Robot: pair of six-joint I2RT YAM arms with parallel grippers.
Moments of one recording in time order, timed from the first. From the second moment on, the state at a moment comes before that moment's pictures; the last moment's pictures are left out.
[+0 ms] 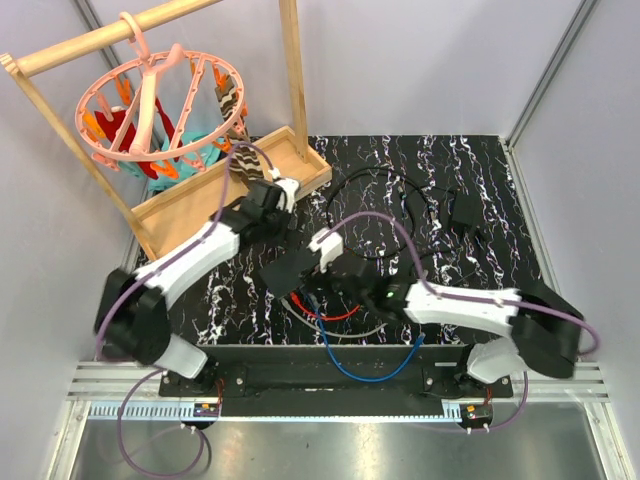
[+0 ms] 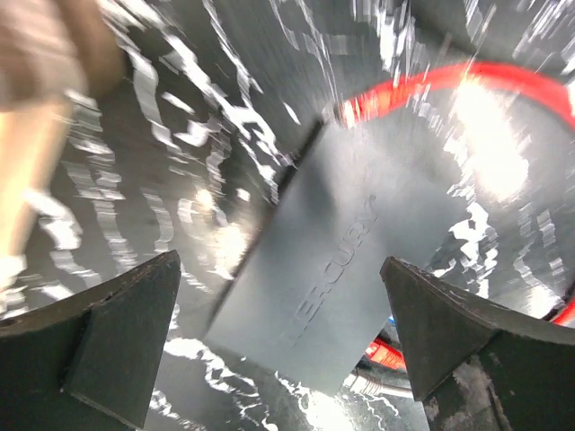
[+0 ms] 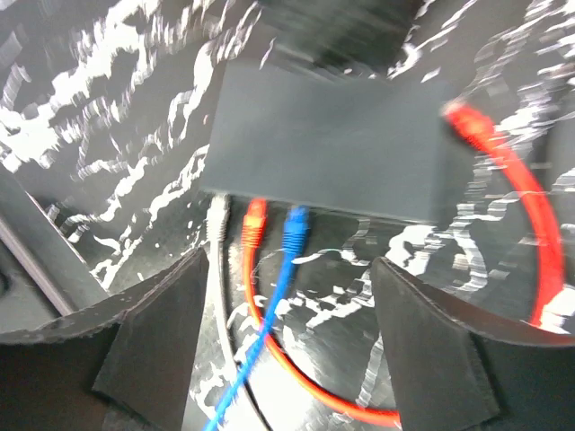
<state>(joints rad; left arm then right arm) -0.52 1.52 1.09 -0.49 -0.01 -0.10 1.11 1.46 0.80 0.15 0.22 0.25</state>
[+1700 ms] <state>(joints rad) -0.52 0.48 0.56 -0.42 -0.32 -0.16 0.20 2.30 1.82 -0.48 -0.04 0.01</state>
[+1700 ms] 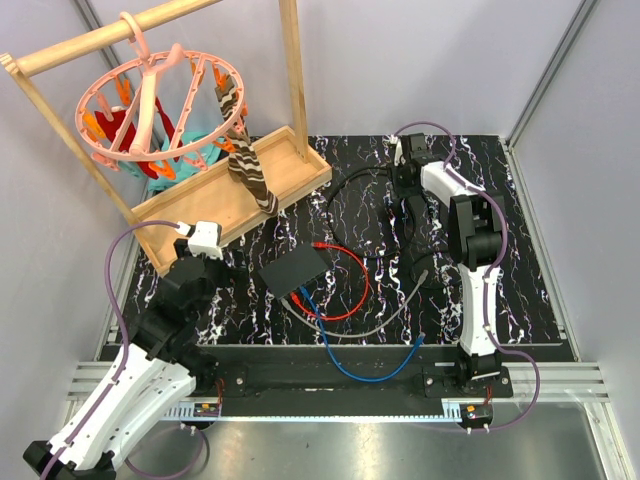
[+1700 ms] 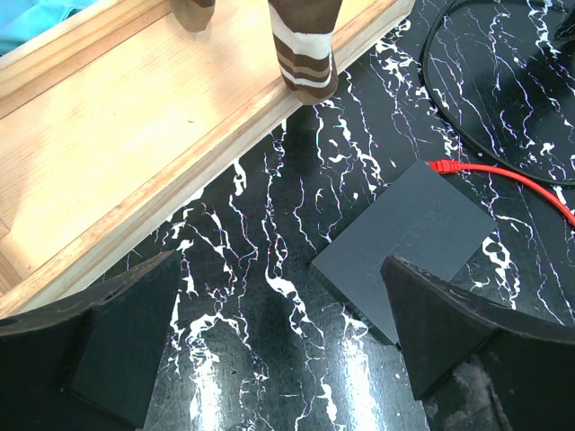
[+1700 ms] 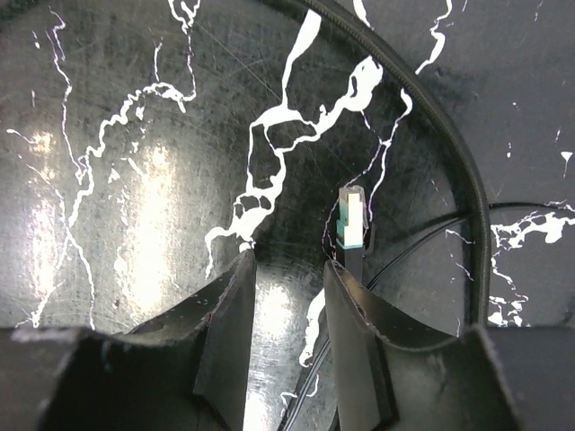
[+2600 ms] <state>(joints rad) -0.52 0.48 0.56 -0.42 -0.33 -0.16 0.17 2.28 1.84 -0.49 -0.03 -0.07</state>
